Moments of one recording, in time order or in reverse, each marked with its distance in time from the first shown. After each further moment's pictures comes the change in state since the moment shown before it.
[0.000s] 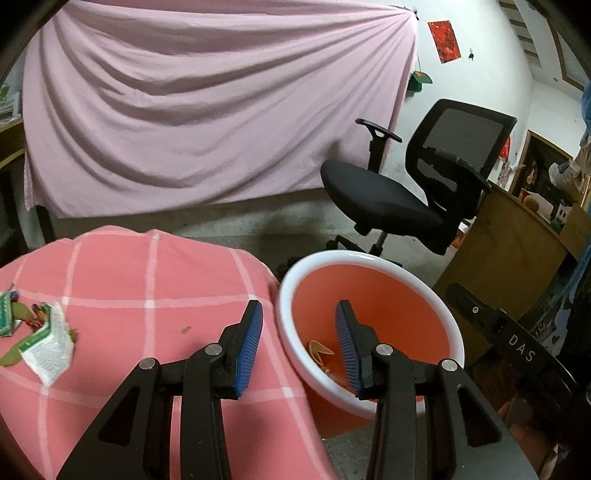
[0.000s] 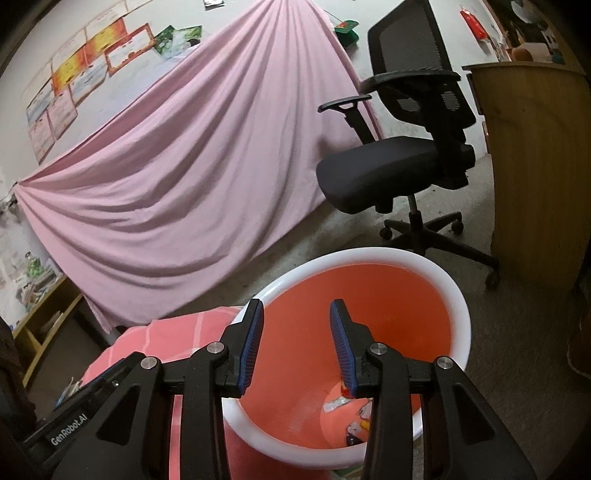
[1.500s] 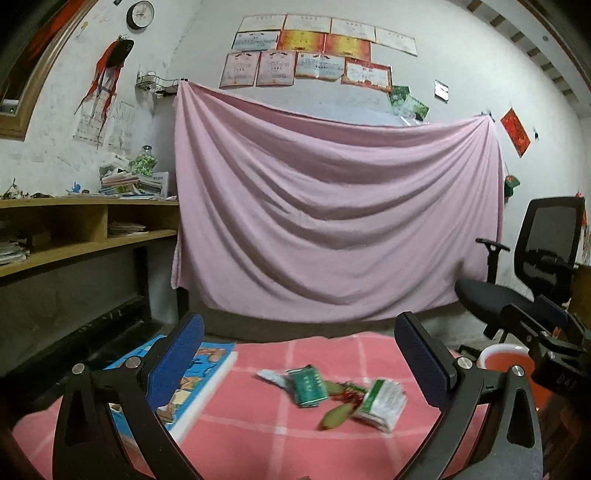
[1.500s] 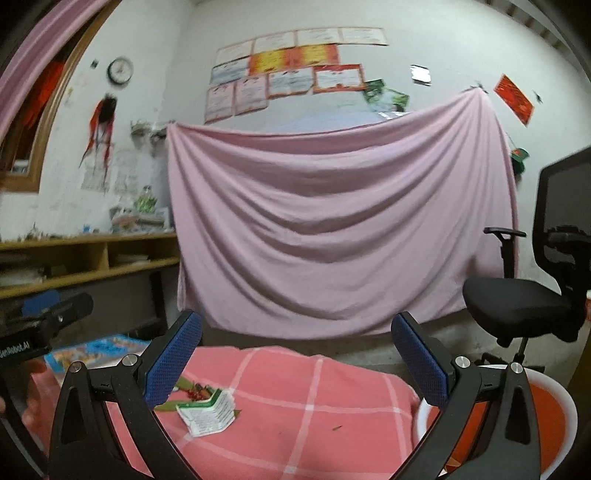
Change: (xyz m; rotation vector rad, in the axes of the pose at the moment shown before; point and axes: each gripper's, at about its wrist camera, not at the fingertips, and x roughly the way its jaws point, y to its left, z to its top) left arm -0.189 0.196 -0.050 -0.028 -0.495 0.438; right arm -0.020 0.214 -0.080 -0.550 -0.279 0.368
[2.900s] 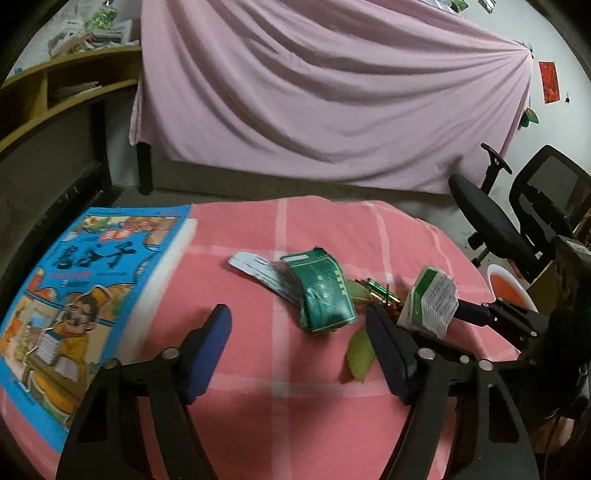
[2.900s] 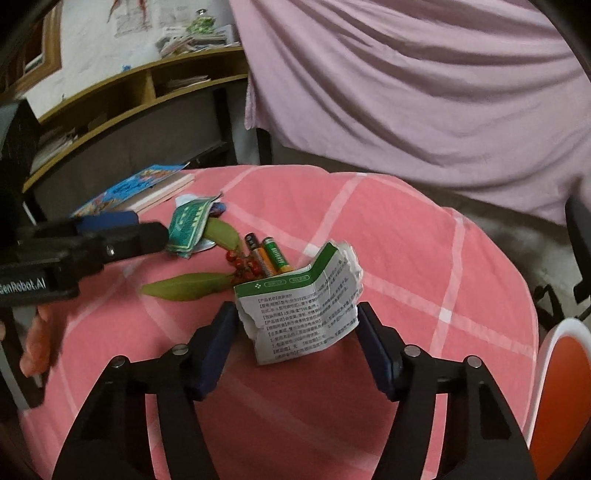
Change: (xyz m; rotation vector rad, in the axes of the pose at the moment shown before) left arm 0.127 0.020 -0.061 -0.111 0.633 -0.156; right arm 0.120 0.034 -0.057 -0.077 0.725 0.305
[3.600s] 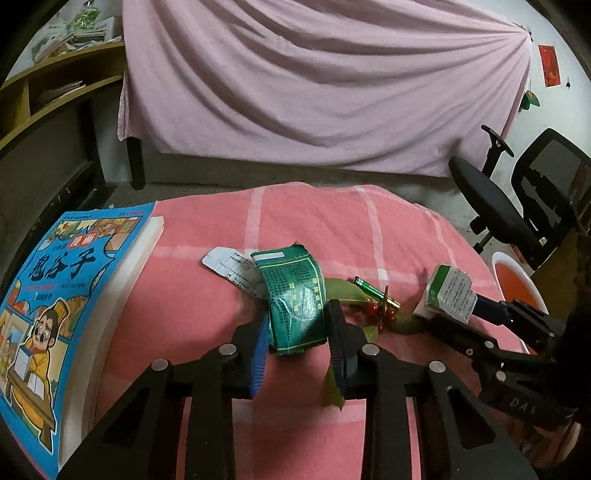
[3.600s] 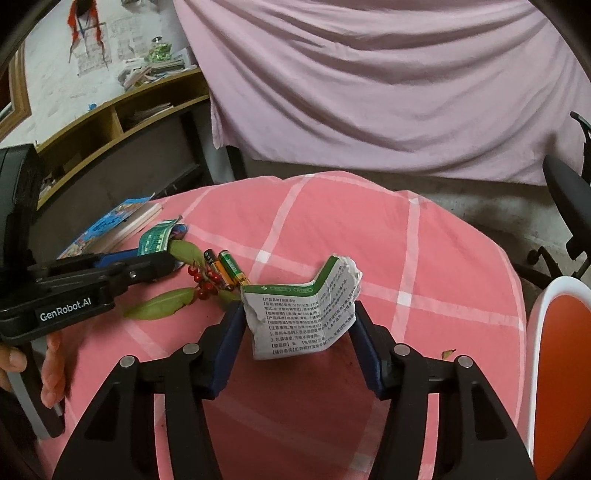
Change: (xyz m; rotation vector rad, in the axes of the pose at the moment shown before) left arm 0.020 -0.014 0.006 0.028 0.046 0.011; right arm -0.012 -0.027 -0.004 0.141 -0.038 -0.033
